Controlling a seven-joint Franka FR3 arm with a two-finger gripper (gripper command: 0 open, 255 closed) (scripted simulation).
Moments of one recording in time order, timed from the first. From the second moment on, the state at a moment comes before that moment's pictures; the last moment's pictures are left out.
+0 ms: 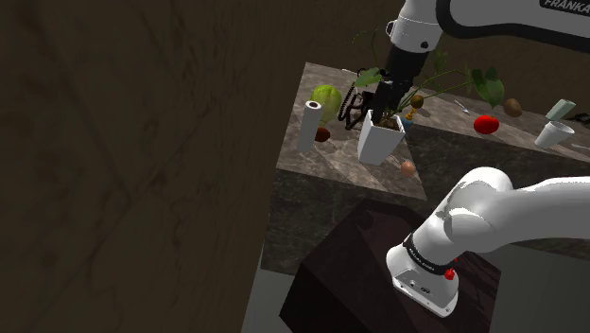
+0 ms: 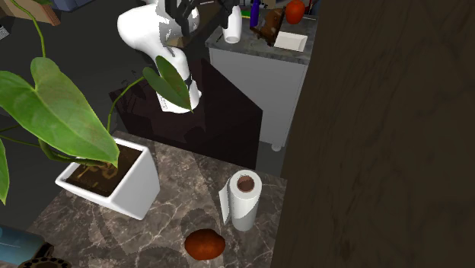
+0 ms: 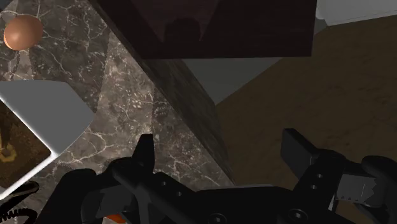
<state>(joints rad) 0.02 -0.80 0.03 -2.39 -0.04 1.54 0.04</state>
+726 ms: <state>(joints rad) 0.00 -0.50 -0.04 -2.30 -0.07 1.77 -0.05</state>
